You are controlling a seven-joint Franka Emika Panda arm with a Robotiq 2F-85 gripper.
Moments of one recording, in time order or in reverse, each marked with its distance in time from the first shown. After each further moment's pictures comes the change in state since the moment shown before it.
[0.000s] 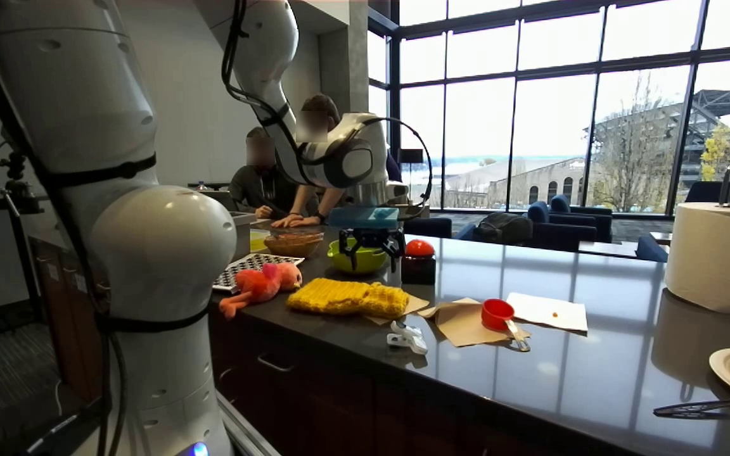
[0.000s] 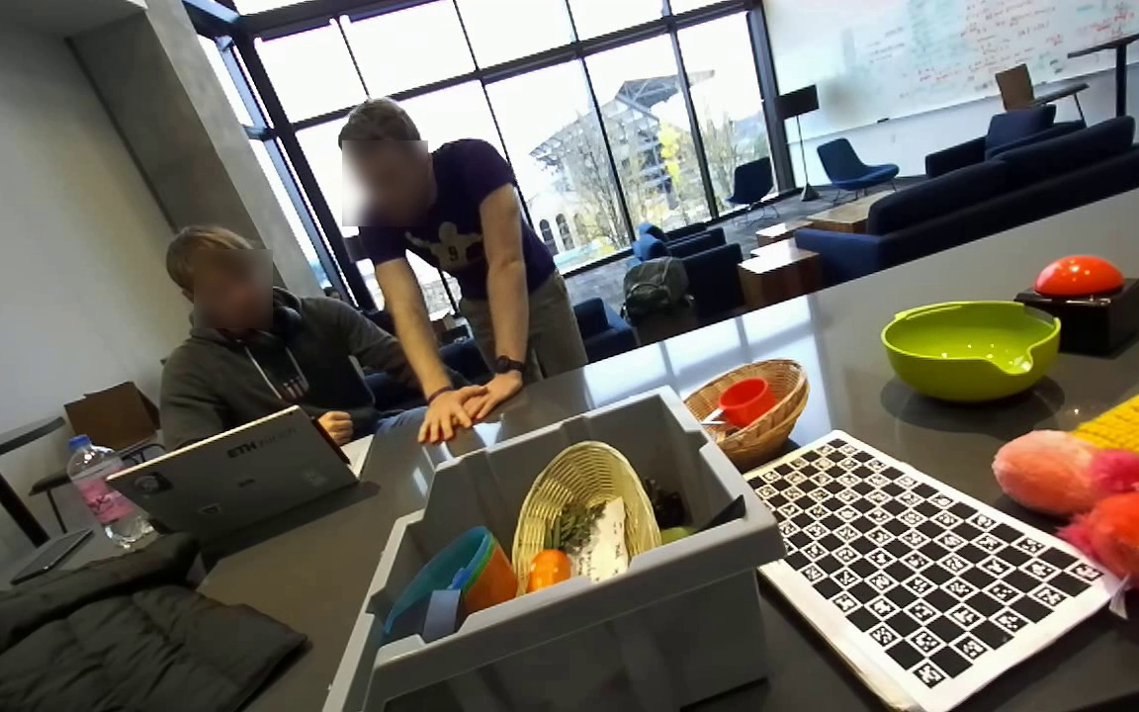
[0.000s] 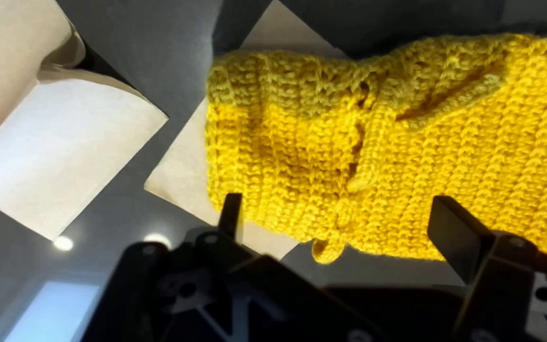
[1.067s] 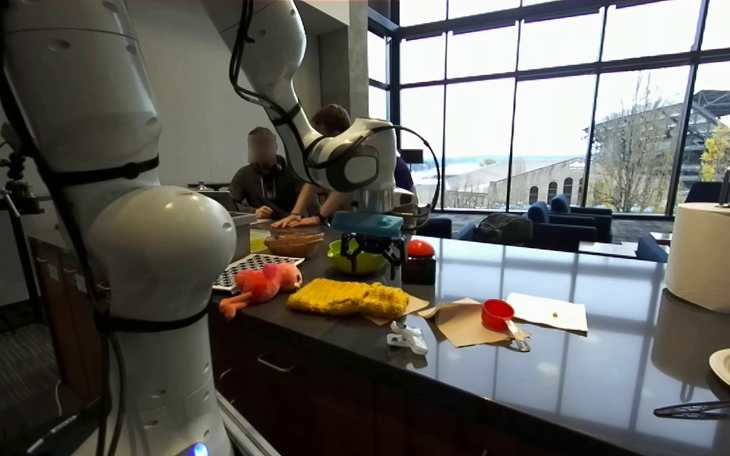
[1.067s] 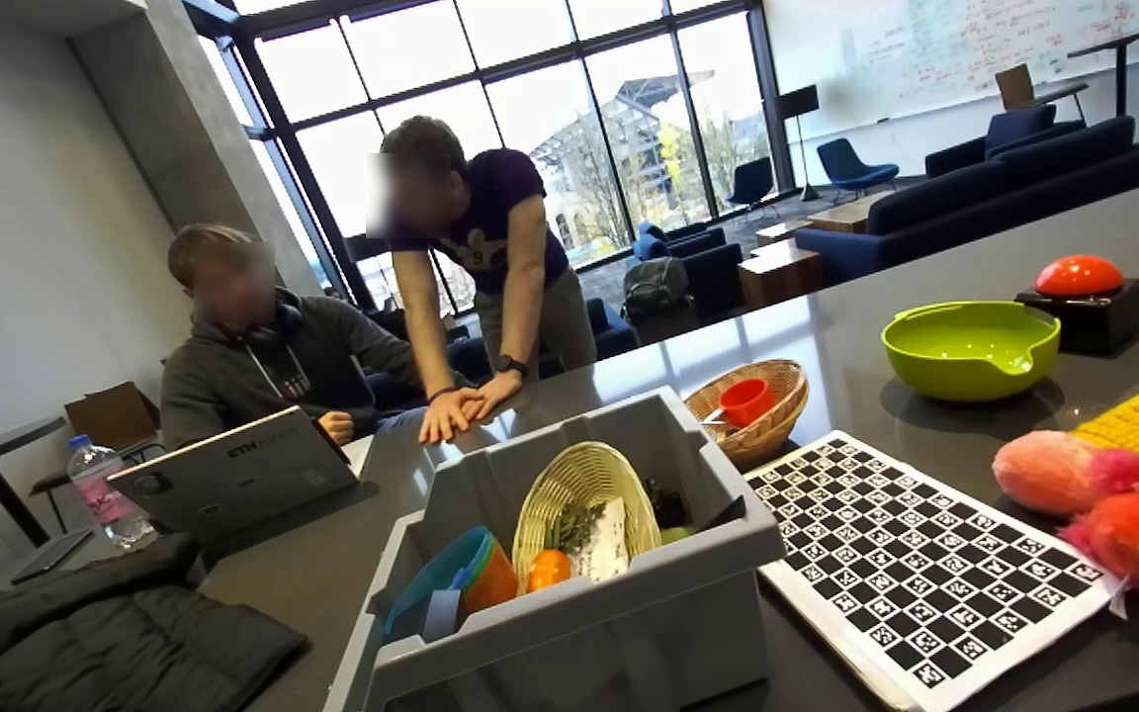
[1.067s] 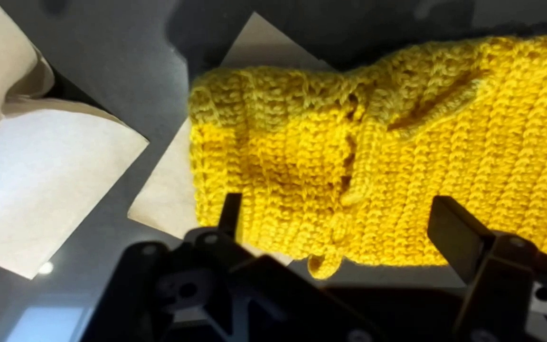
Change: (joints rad) arm -0.004 0.039 -0.016 0.023 0.134 -0.040 -0.089
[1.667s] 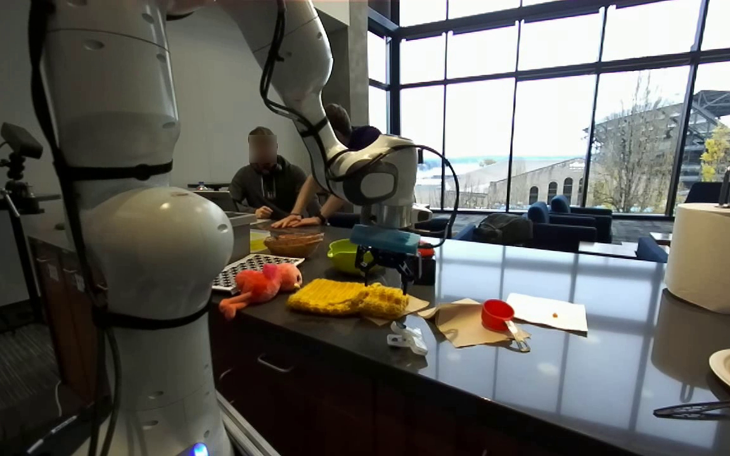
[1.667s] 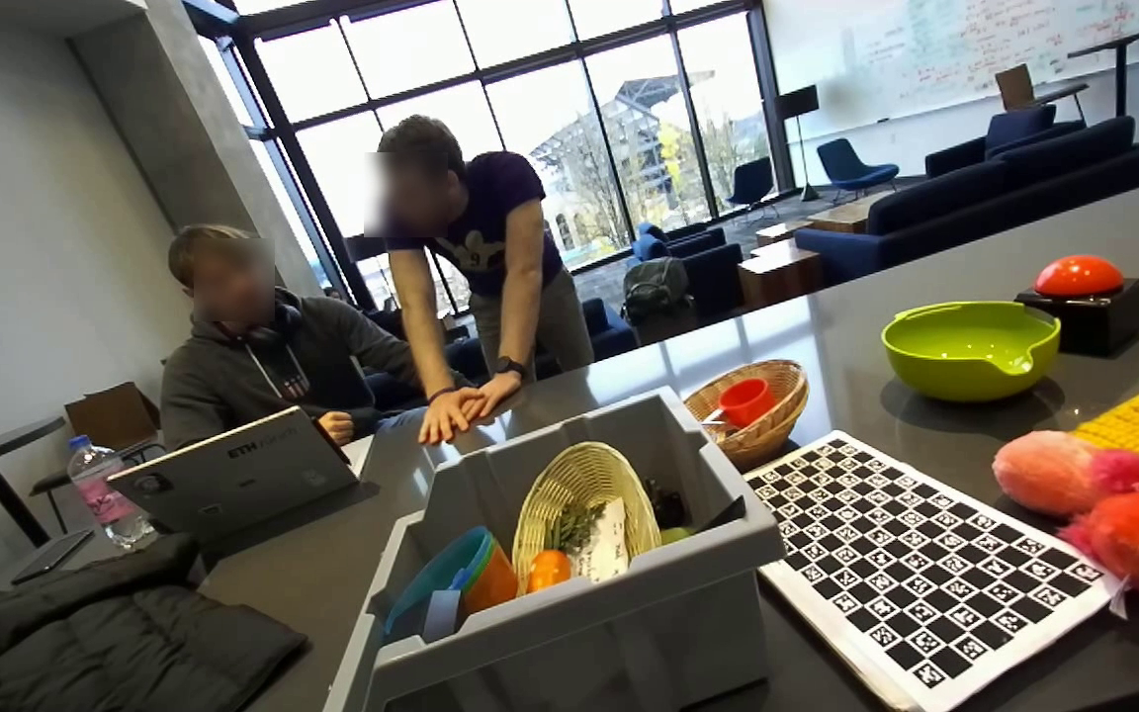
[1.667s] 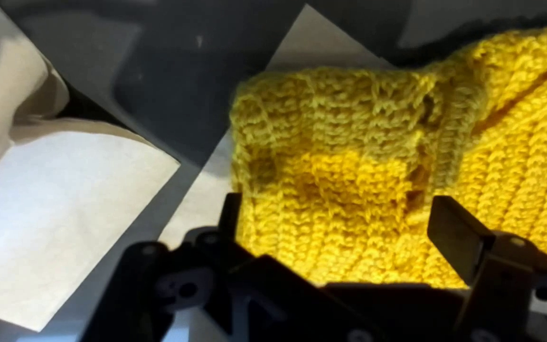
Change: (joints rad) arm -0.055 0.159 0.003 0.094 0.111 -0.005 -0.113
